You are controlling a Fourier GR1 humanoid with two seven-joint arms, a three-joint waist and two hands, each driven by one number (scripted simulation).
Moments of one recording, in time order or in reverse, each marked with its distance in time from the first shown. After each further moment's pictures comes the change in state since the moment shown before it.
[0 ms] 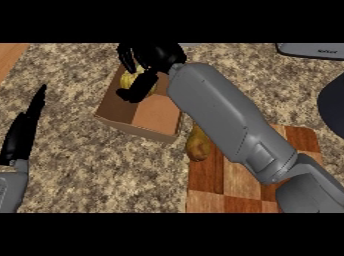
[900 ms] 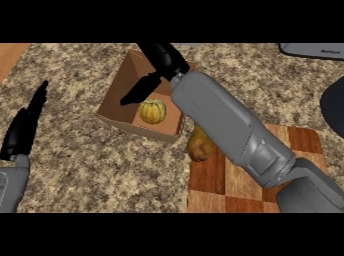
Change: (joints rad) left arm -0.033 0.003 0.004 0.025 -0.001 -0.015 -0.002; right arm 0.047 0.001 0.062 0.009 -0.357 -0.144 -0.096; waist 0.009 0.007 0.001
